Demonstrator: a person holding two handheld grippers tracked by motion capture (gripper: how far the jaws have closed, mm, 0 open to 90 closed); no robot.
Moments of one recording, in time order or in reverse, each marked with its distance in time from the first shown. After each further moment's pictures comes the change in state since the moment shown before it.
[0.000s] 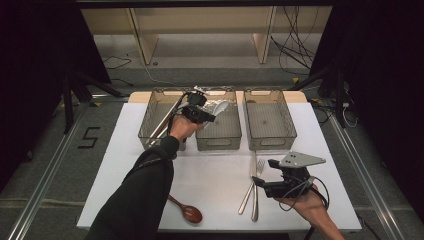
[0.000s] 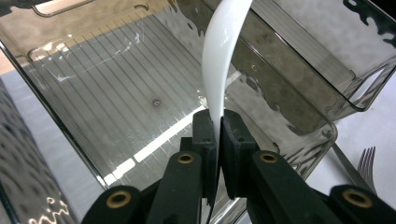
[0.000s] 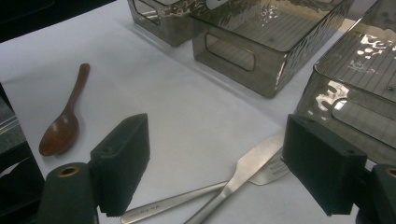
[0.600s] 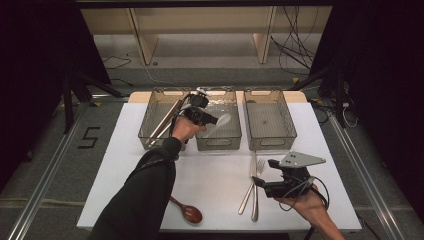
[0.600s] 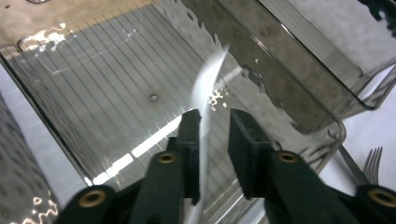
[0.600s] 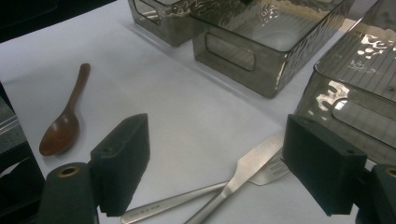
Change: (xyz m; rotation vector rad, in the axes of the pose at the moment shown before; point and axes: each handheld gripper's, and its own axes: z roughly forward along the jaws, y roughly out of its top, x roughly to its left) left arm -0.002 -0.001 0.007 0.031 0.008 0.002; right arm 0.000 0.000 0.000 0.000 0.002 0.000
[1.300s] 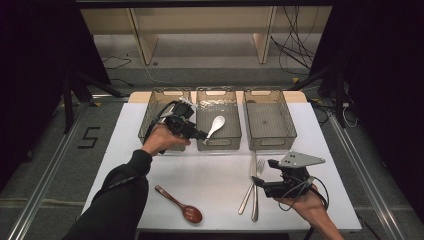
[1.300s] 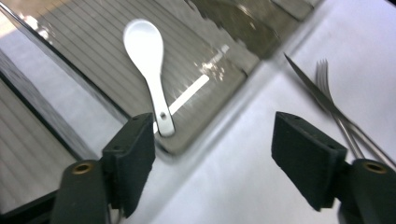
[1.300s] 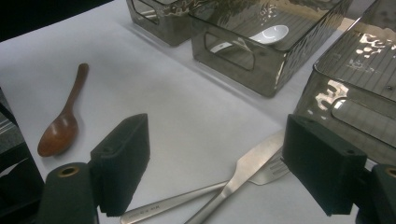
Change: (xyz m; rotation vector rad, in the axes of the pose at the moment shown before) left arm -0.010 -0.045 -0.069 0.060 -0.070 0.146; right arm 0.001 0.000 0.001 0.003 -0.006 0.003
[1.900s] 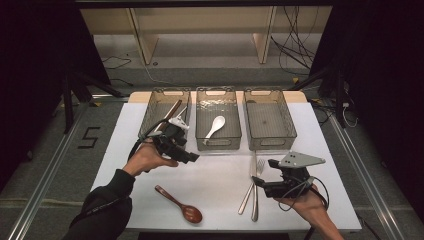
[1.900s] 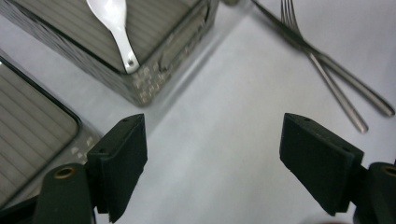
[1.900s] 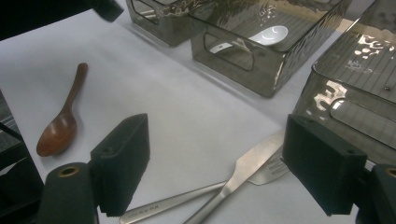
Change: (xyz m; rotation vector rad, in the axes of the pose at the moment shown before) left arm -0.027 -0.050 -0.021 0.050 -0.021 0.120; right arm 0.000 0.000 0.000 -0.002 -0.004 -0.004
